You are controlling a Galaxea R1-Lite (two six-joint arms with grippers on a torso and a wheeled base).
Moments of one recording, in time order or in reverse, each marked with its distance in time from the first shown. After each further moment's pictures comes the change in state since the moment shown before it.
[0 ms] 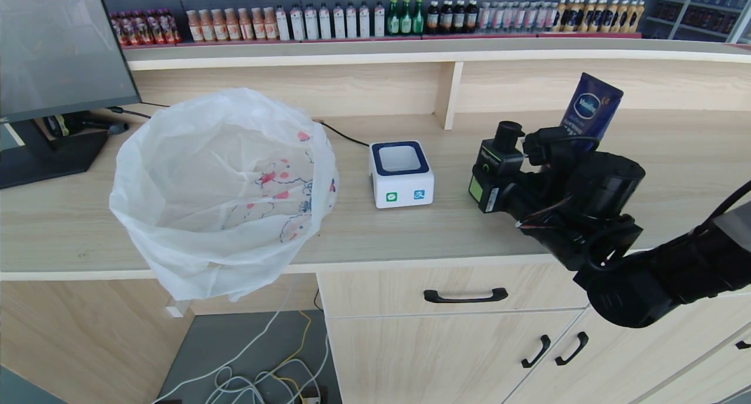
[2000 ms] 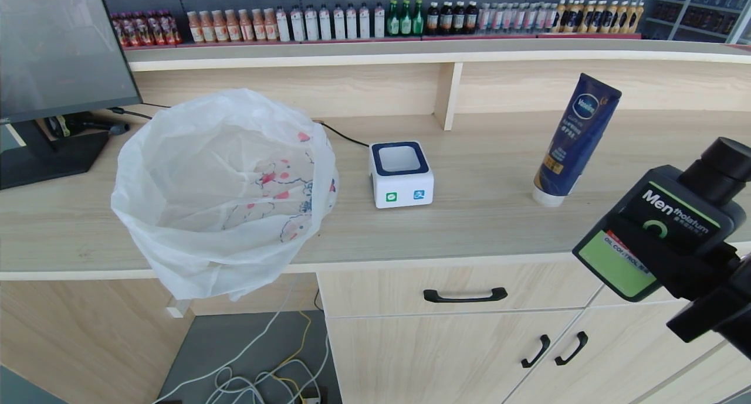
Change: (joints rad) left arm 0.000 0.000 0.000 0.000 0.000 0.000; right arm 0.219 -0.797 0.665 0.026 -0.015 0.045
